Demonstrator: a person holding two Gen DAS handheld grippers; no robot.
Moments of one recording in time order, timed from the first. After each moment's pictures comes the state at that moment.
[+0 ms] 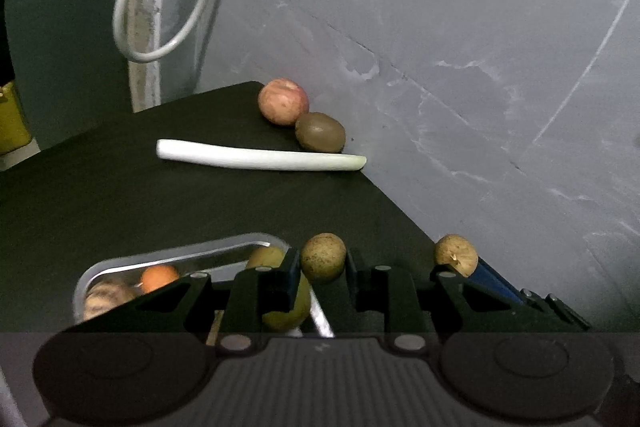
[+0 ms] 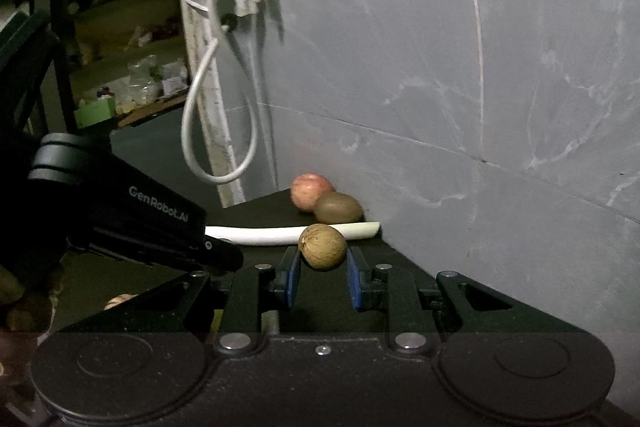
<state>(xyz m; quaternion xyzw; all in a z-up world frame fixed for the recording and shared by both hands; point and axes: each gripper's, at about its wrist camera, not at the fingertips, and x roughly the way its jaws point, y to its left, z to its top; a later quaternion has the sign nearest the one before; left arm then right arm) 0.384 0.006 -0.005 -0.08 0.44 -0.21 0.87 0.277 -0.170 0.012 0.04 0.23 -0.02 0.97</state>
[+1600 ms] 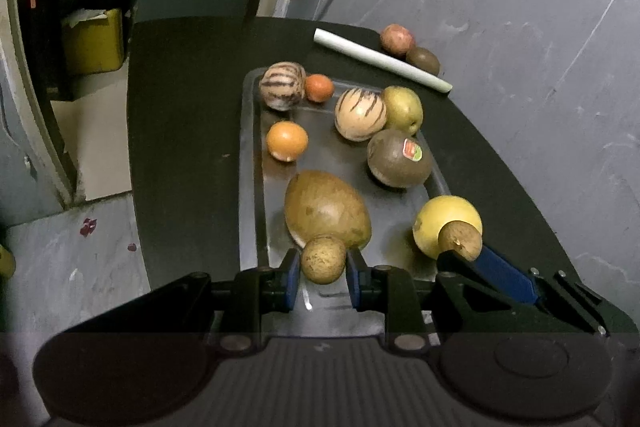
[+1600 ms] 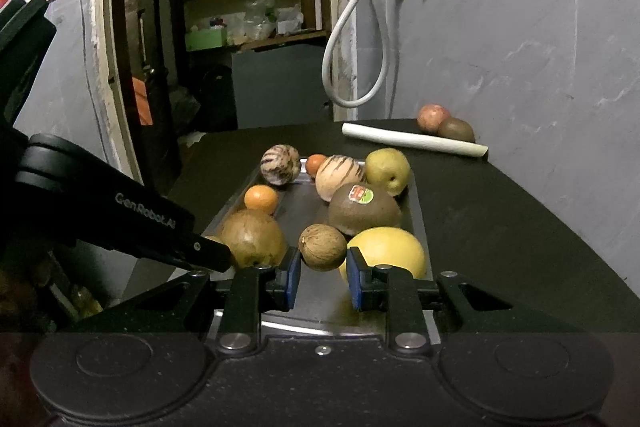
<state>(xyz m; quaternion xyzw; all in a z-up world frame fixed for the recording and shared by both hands) 0.201 0.103 -0.052 -0.14 0.46 -0.09 0.87 0.139 -0.096 -0.025 -0.04 0.28 0.13 0.95</state>
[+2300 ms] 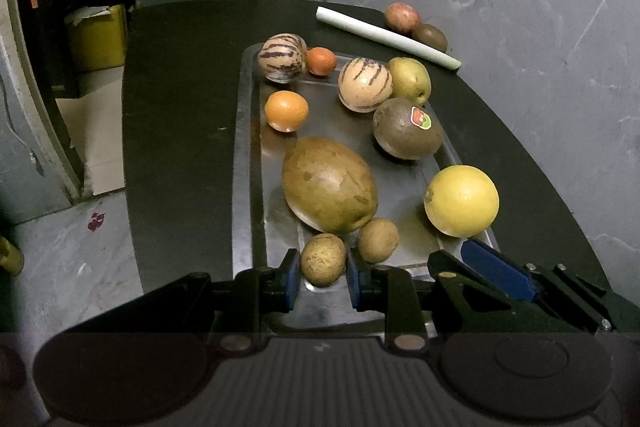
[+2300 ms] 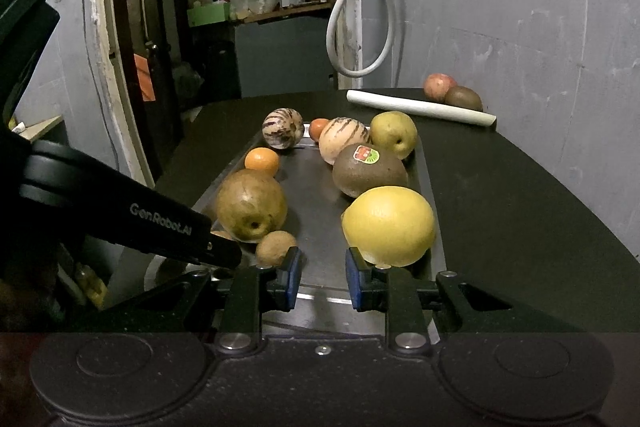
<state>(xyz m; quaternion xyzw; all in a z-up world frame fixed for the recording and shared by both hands) 0.199 0.089 -0.070 -0.12 0.47 -0.08 0.87 0.144 -0.098 -0.044 -0.05 0.32 0.13 0.94</state>
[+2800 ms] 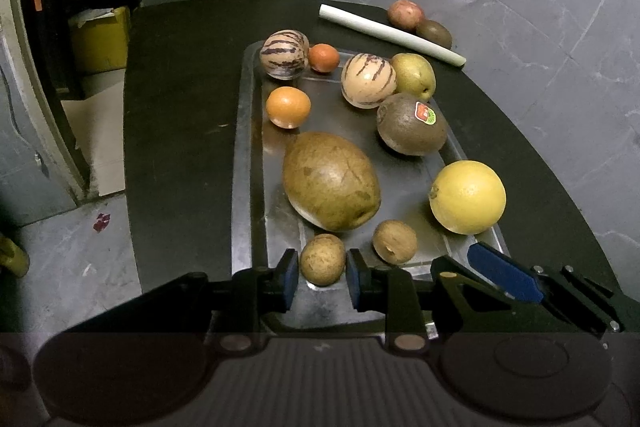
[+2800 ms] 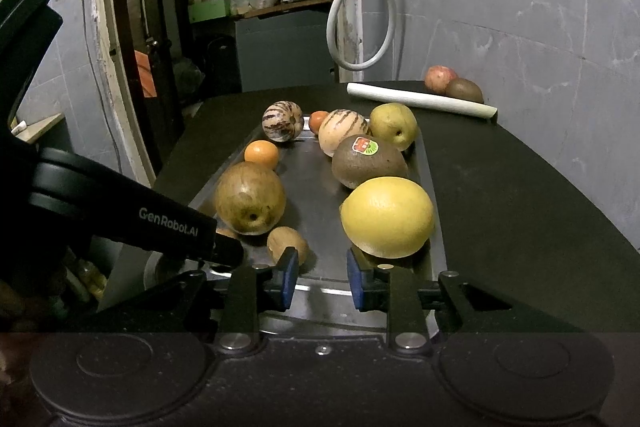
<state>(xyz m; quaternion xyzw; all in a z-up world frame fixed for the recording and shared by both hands) 0.199 0.085 -0.072 -0.11 0.47 -0.07 0.87 0.144 -0.102 -0.045 -0.04 0.33 0.14 0.93</state>
